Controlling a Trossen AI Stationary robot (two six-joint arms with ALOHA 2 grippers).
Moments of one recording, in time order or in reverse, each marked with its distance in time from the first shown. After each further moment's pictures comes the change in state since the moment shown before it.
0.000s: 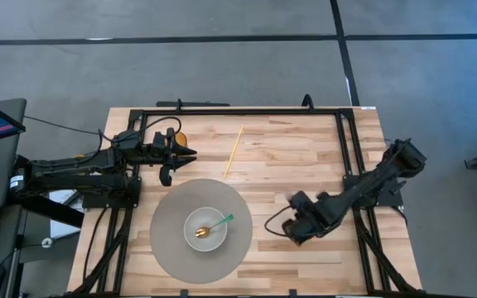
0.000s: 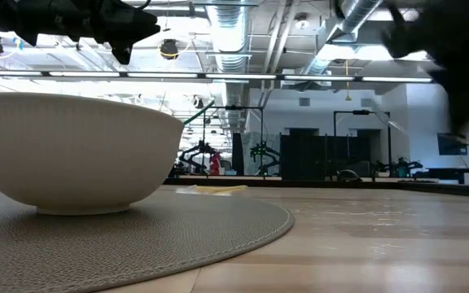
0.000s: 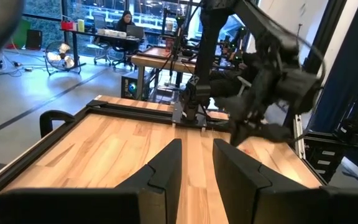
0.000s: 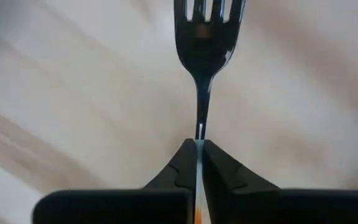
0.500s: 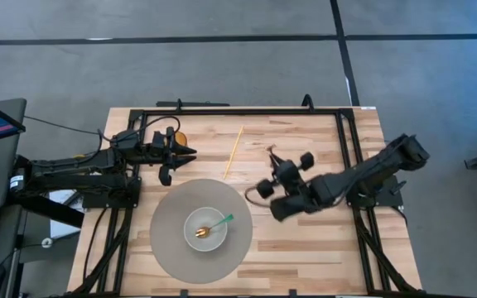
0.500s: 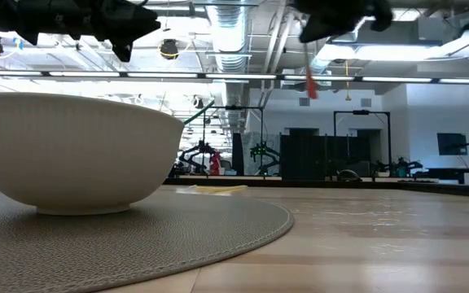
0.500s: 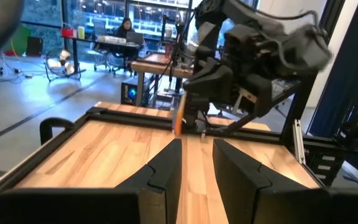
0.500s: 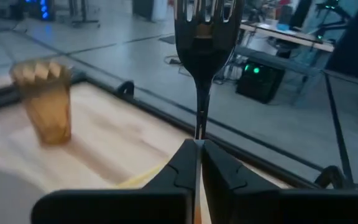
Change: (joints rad) left arm 0.000 0.000 0.000 0.028 0.000 0.000; right arm -0.184 -0.057 0.081 0.425 0.993 -0.603
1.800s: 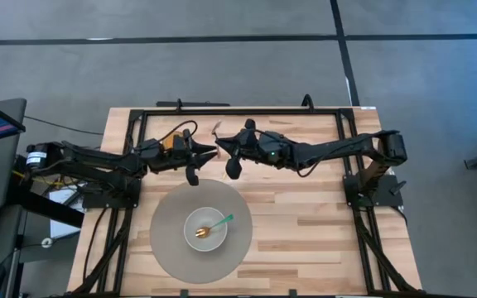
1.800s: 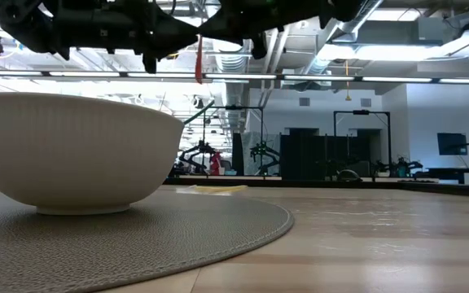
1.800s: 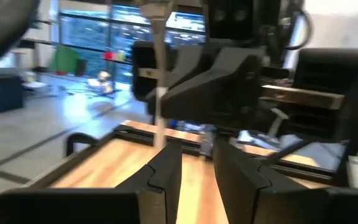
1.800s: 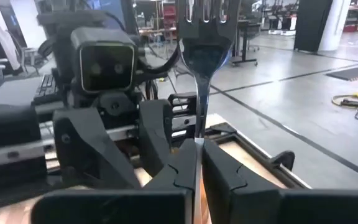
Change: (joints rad) left arm -0.159 0.432 -0.001 0.530 -0.343 -0.007; right arm -0.413 0.153 0.001 1.096 -1.022 -0.765
